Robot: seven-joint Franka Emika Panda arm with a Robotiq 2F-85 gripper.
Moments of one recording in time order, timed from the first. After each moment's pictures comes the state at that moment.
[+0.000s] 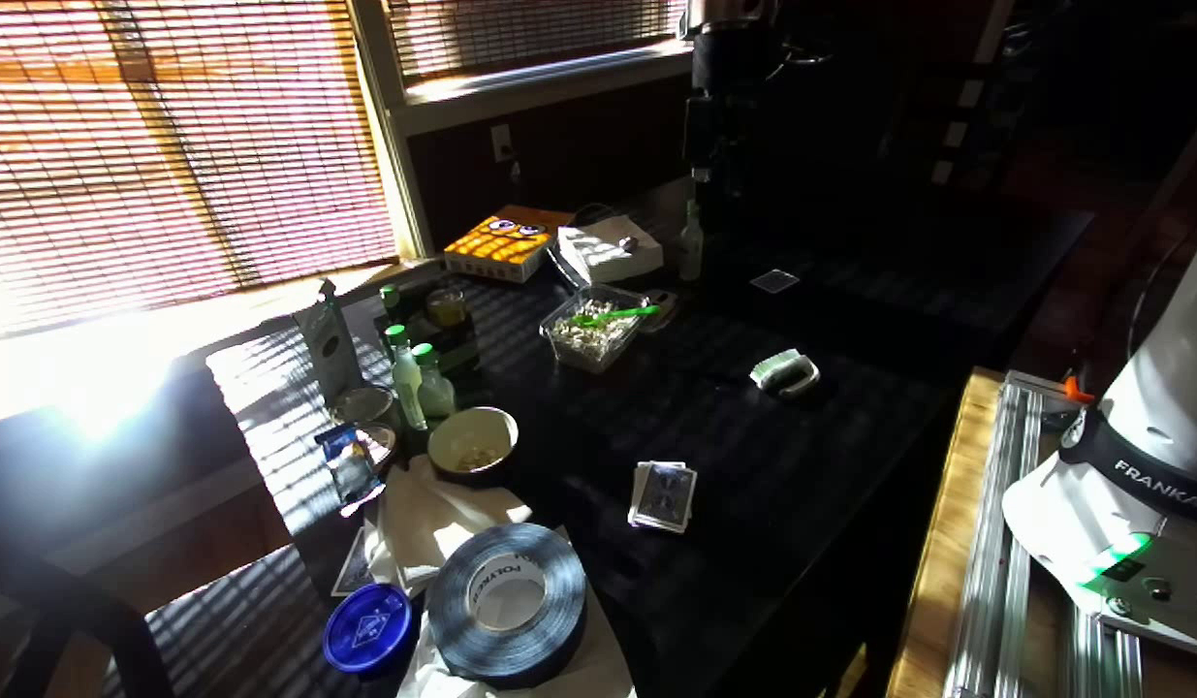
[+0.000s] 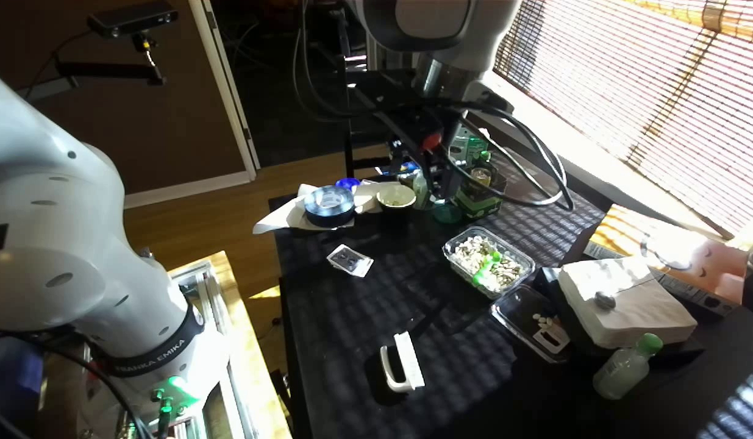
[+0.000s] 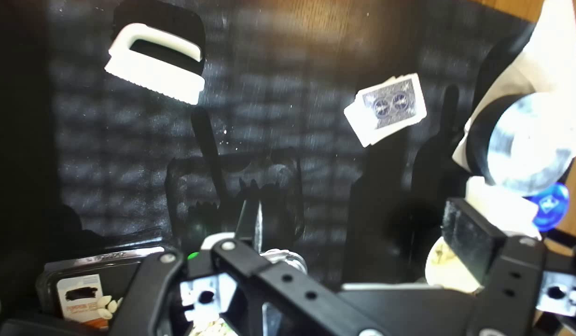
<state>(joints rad) -0.05 -0.17 -0.15 -2.34 0.14 2.00 -0.29</state>
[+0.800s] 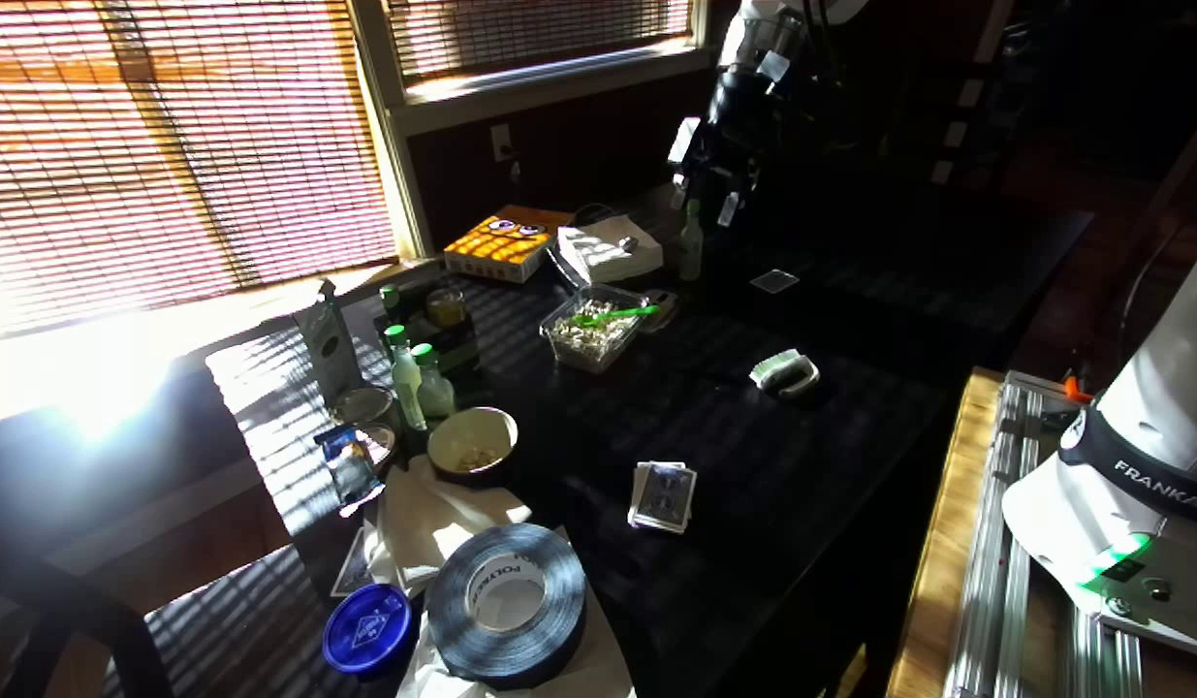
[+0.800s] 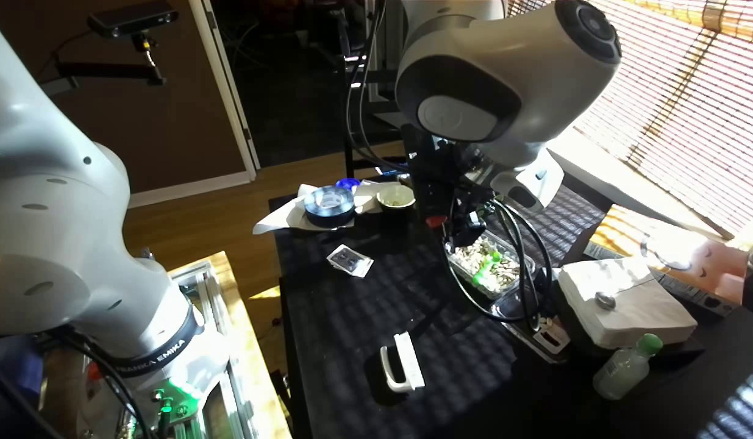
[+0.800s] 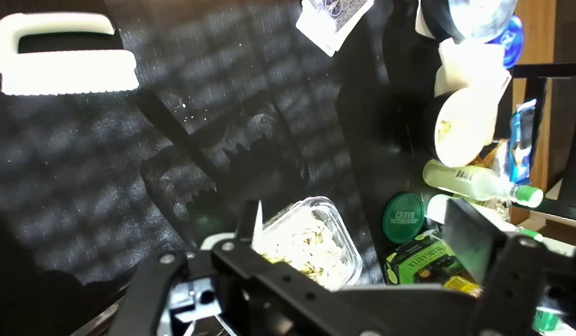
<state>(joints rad) -0.15 -0.01 -0.24 -2.32 0.53 2.13 -0.33</state>
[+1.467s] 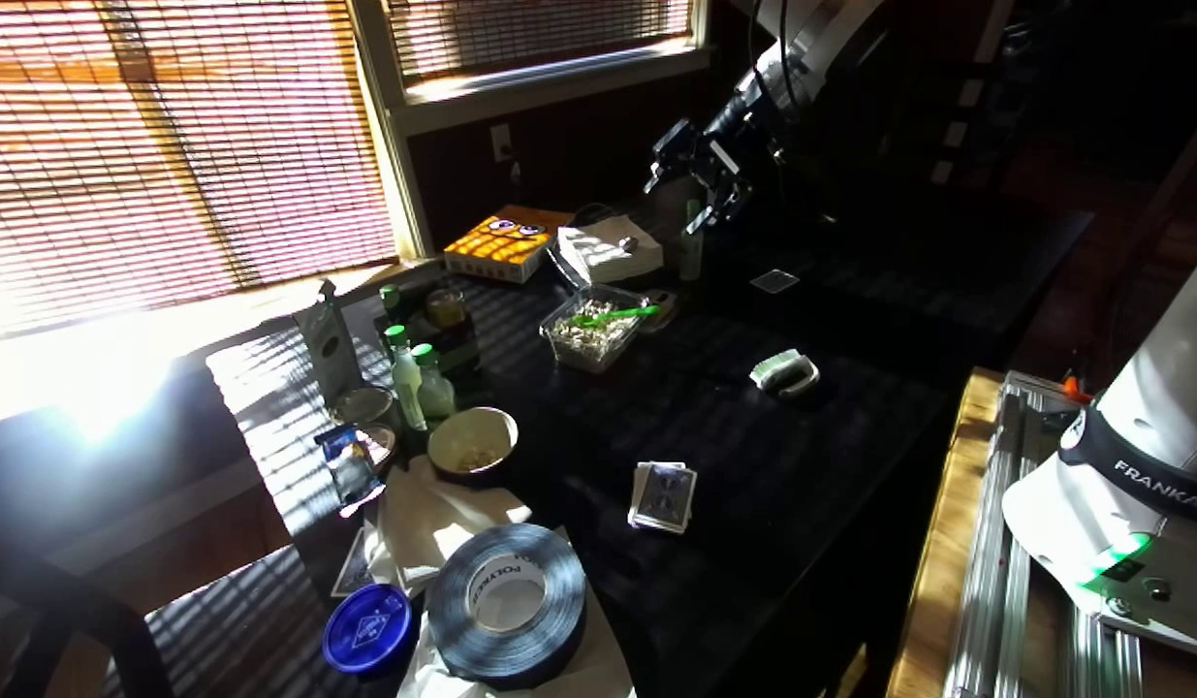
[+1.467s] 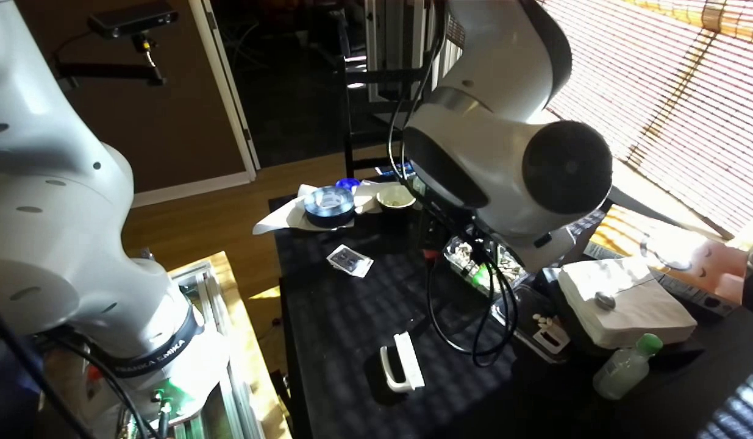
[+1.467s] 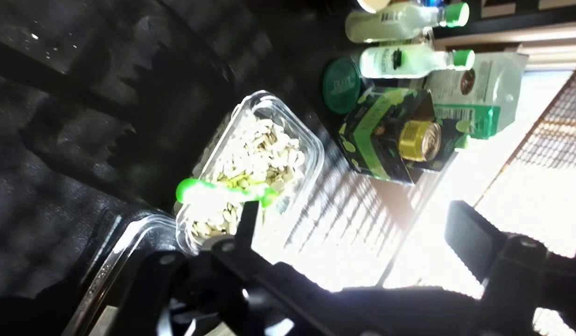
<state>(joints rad) -0.22 0.11 -0.24 -2.33 1.12 2.28 -0.51</state>
